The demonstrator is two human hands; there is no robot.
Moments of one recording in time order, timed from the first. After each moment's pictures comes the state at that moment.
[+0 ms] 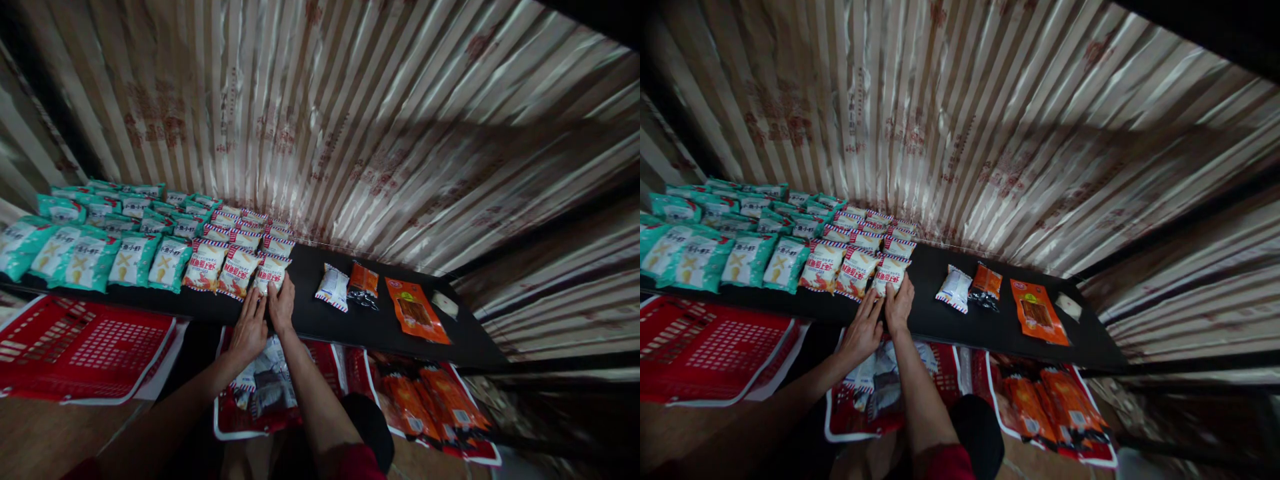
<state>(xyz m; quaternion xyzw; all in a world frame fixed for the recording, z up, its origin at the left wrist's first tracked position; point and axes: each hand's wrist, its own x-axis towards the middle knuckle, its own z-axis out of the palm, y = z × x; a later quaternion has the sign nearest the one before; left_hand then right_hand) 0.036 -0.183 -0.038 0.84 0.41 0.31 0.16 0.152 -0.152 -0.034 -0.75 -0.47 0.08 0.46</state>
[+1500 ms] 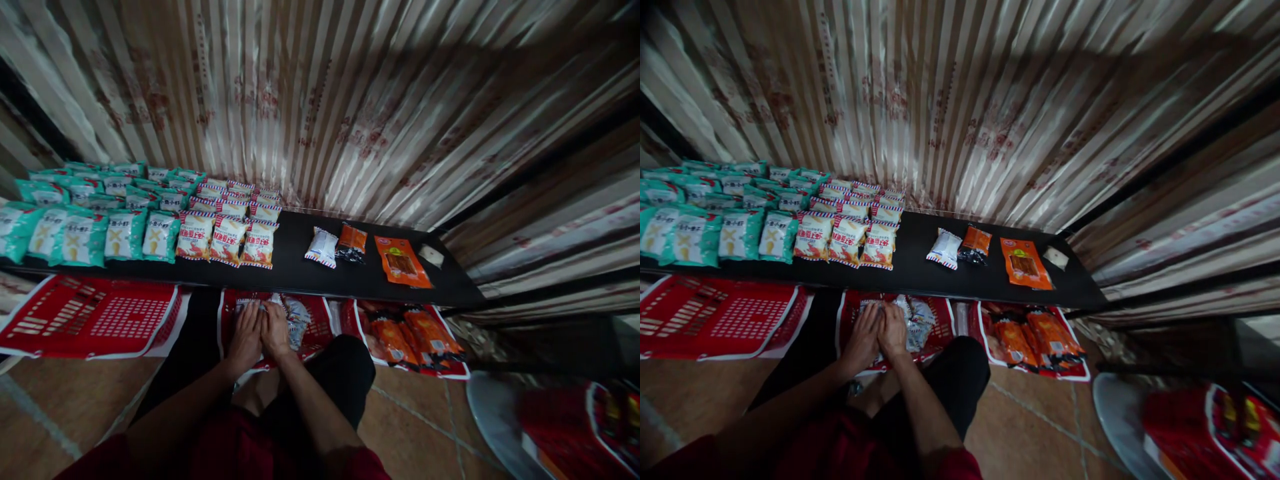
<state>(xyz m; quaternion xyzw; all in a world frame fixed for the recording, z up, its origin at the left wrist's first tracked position) 0.009 -0.284 -0.124 0.90 0.37 0.17 0.13 0.123 -0.302 -0.098 -0.72 -0.59 0.13 0.35</state>
